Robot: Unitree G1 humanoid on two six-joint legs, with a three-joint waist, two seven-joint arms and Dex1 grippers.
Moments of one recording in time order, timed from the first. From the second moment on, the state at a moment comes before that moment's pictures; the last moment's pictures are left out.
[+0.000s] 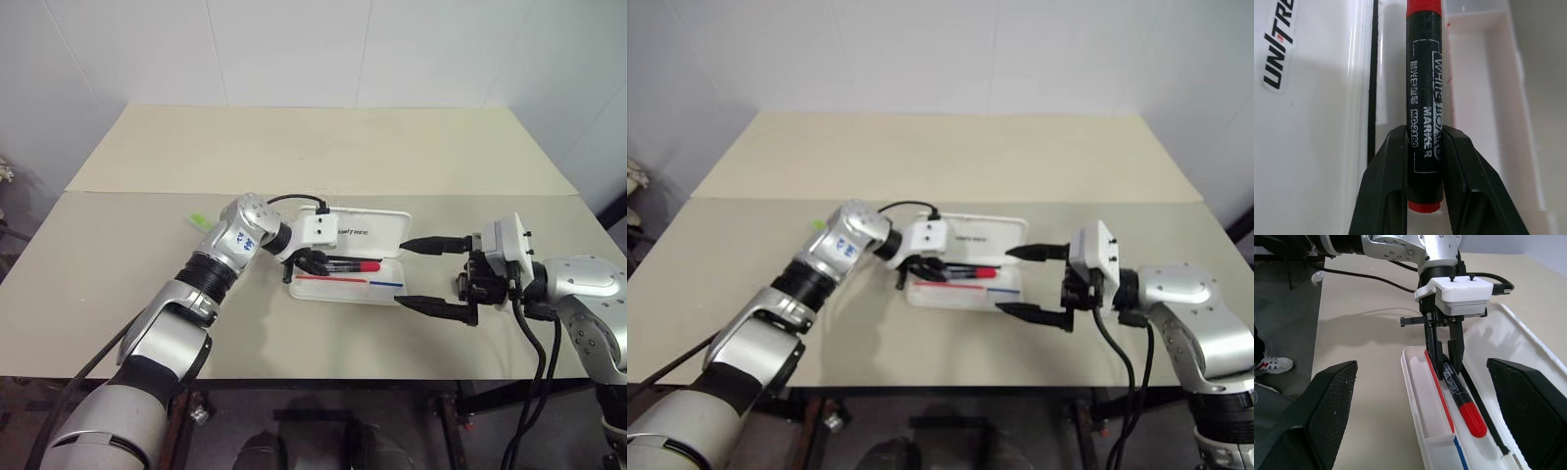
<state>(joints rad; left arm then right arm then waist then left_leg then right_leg) -1.13 0.36 -0.45 0.69 0.20 0.19 -1.17 -0.35 -0.81 -0.13 -0.29 0.62 0.37 1.16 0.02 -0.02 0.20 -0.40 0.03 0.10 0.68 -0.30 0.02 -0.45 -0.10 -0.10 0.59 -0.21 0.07</state>
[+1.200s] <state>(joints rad) -0.67 0.66 -0.12 -0.11 -0.09 0.55 -1.20 -0.45 -0.76 -0.07 -0.19 0.61 0.35 1.22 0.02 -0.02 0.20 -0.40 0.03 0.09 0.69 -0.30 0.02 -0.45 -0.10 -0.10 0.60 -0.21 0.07</state>
